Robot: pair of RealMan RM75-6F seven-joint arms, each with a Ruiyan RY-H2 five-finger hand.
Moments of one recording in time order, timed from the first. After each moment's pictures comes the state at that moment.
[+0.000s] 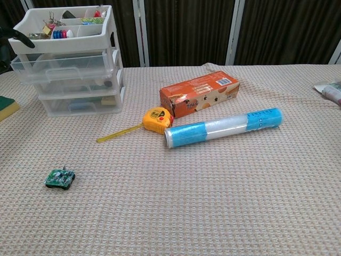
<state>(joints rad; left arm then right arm) -0.60 -1.23 -0.33 -1.85 0.69 1.16 0.59 0.11 -1.21 0.06 -1.54 -1.59 1.54 -0.08</state>
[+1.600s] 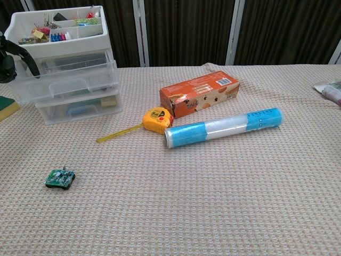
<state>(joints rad) -0.65 -1.12 -0.25 -2.00 0.61 1.11 0.46 0.11 -1.21 0.06 -1.54 -1.60 1.54 -0.08</state>
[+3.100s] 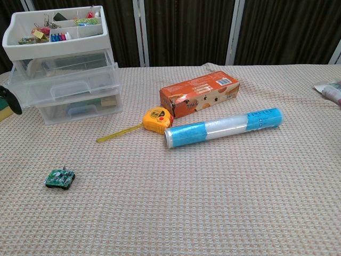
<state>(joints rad) -0.45 -1.08 0.05 -2.00 1.22 1.20 0.50 0.11 -1.21 0.07 -1.55 -1.59 1.54 -0.09</state>
